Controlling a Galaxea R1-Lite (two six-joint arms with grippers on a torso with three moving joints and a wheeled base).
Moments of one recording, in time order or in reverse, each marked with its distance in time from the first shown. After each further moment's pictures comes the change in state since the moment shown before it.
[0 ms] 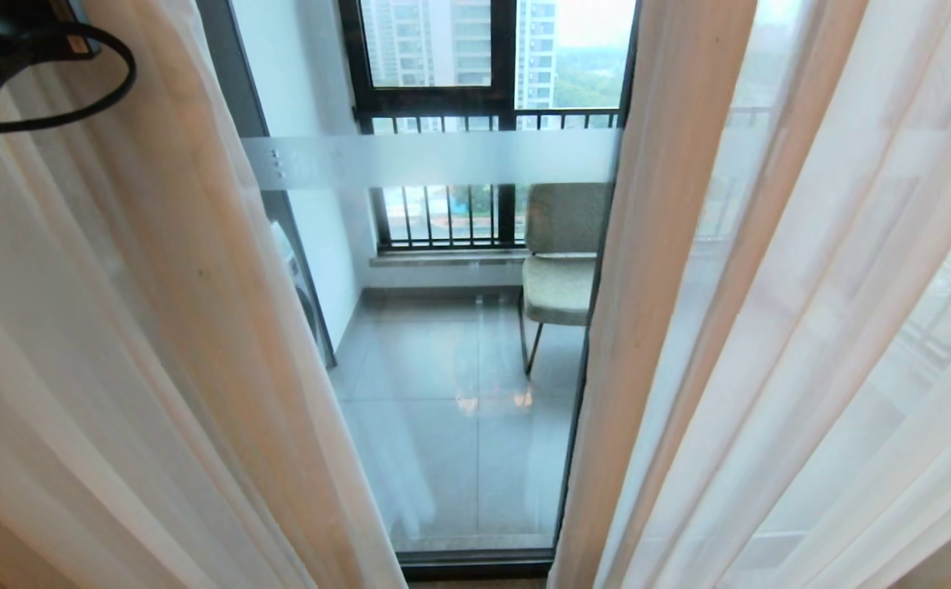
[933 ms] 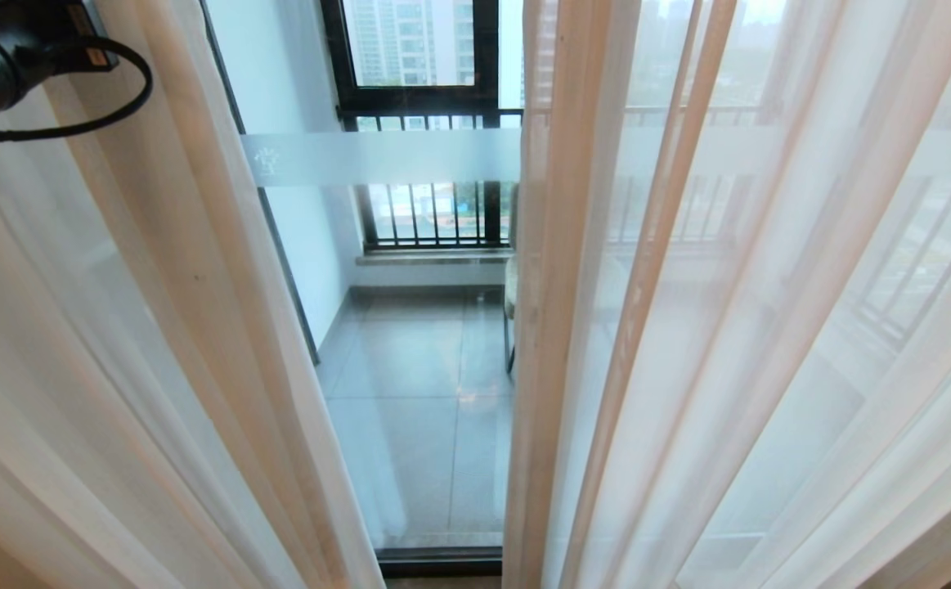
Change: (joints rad) left arm -0.003 0.040 -0.016 0.000 -0.011 0.002; right arm 0.000 0.000 0.000 0.000 0.000 0.001
